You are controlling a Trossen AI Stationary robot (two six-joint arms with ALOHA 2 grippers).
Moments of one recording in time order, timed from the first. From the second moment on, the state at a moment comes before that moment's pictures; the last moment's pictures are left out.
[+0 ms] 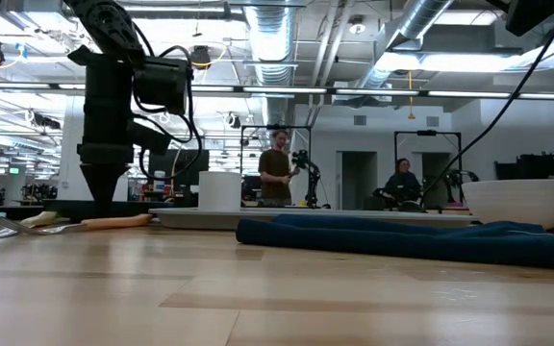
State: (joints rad) left arm 0.25 1.46 0.74 -0.82 -0.17 -0.30; right arm 0.75 1.57 1.22 -0.77 0.37 0.63
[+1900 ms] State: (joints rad) left arm -0.10 1.51 1.12 -0.76 -0.19 0.27; right arm 0.75 1.57 1.22 -0.76 0.36 0.63
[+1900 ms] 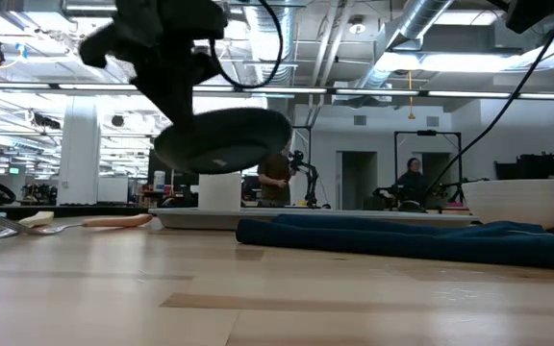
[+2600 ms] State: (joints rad) left arm 0.03 1.78 1.24 -0.76 -0.21 0.46; right arm 0.75 1.57 1.22 -0.78 0.36 0.67
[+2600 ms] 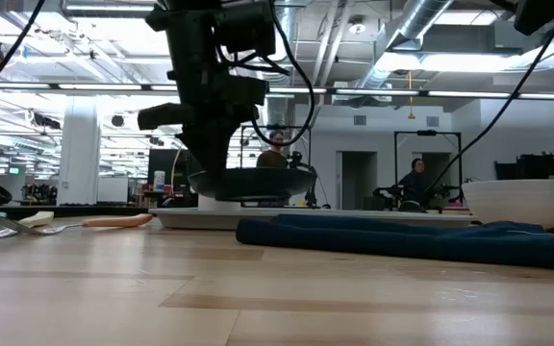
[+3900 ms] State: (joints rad) left arm 0.03 1.82 1.39 -0.98 -0.36 0.26; right arm 0.72 1.57 1.22 -0.78 0.36 0.80
